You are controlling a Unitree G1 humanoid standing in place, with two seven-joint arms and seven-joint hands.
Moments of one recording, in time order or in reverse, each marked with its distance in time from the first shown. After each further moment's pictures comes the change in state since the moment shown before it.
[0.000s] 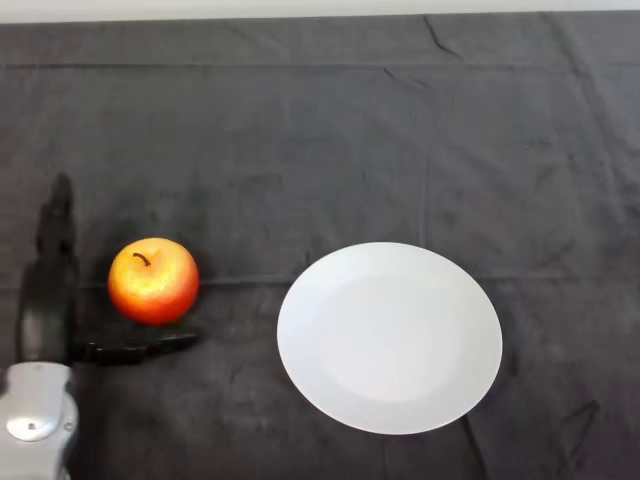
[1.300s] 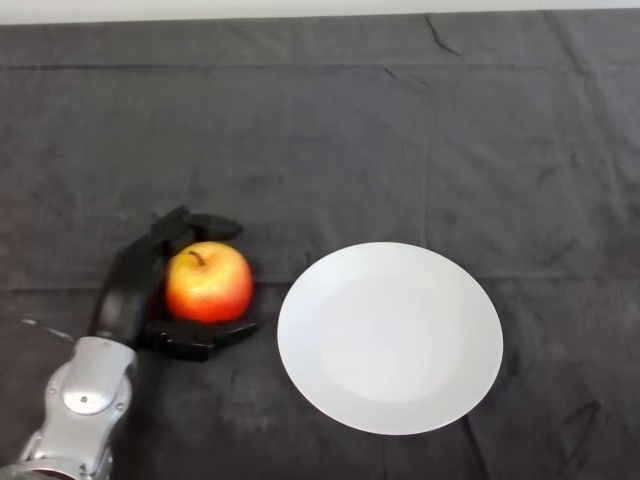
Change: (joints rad) left arm 0.023 0.012 -0.157 -0.379 -0.035 0.199 -0.013; right arm 0.000 0.000 0.000 0.000 0.000 0.000 0.000
